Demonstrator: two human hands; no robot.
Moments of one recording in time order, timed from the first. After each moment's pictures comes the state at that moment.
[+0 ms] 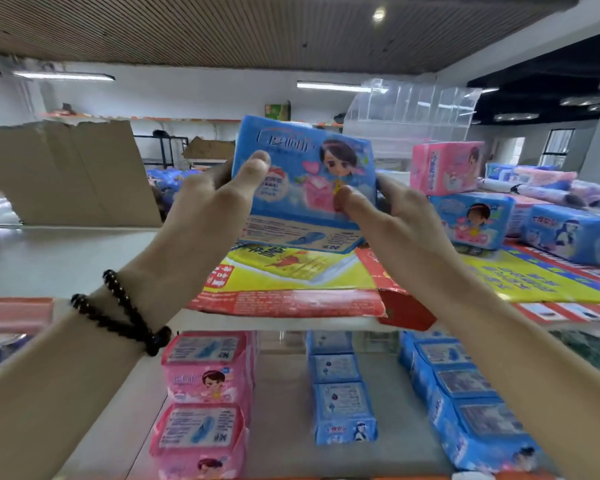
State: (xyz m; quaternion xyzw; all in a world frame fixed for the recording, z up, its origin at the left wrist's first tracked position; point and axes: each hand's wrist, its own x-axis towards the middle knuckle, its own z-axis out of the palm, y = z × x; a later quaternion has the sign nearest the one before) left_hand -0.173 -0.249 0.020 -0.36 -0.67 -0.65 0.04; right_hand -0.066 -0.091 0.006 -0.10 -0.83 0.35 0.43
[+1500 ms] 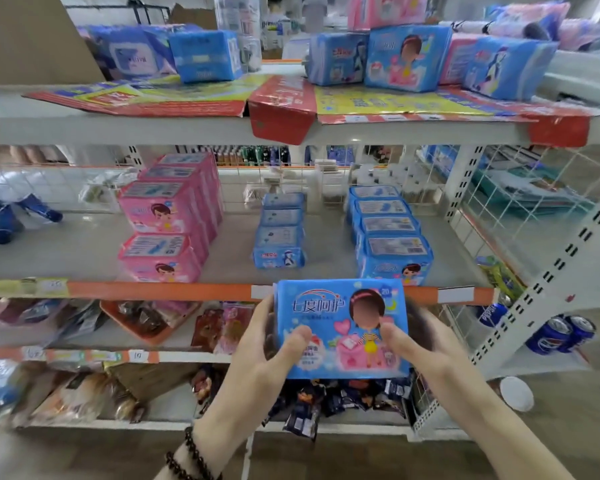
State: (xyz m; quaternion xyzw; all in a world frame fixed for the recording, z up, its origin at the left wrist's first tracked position) left_hand 0.104 -0.227 -0.256 -0.26 -0.66 -0.66 -0.25; right_hand 0.235 -0.038 -0.253 -0.18 -0.72 0.64 0.18
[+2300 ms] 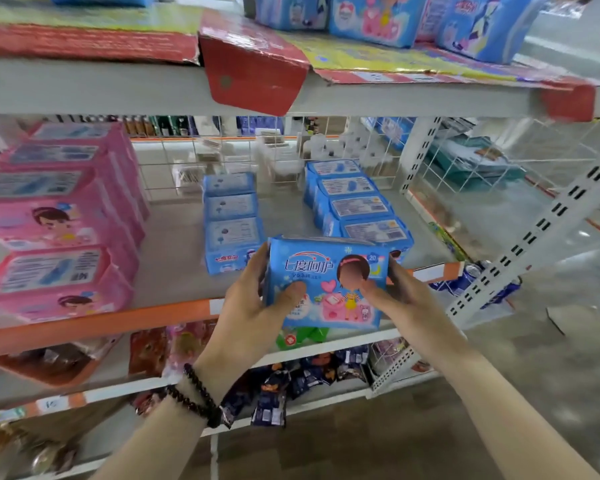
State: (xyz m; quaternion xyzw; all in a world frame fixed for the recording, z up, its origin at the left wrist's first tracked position) left_hand -0.029 -0.152 -0.291 -0.37 -0.66 -0.60 -0.26; right_hand 0.144 -0.013 -0.261 -0.31 -0.75 0.55 0.18
